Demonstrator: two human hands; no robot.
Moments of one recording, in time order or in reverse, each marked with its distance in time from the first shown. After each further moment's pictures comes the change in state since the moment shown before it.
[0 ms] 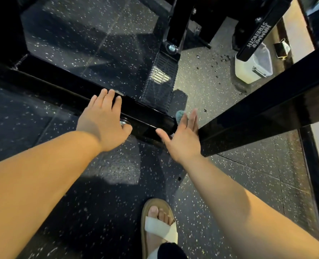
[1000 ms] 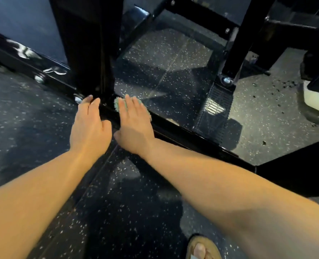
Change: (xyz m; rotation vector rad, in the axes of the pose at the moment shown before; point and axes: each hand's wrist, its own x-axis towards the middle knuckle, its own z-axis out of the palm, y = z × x) left_hand -0.036 -0.112 -0.028 -0.417 0.528 -0.445; right_hand 0.020 -0.233 0.007 -0.025 0.187 -0.838
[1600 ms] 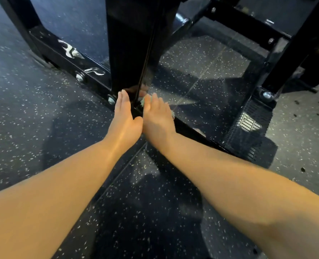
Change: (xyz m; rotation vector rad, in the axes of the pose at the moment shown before) left_hand 0.028 -0.007 0.008 -0.389 -0.149 -0.172; right_hand 0.043 -0.008 -0.003 -0.115 -0.010 0.046
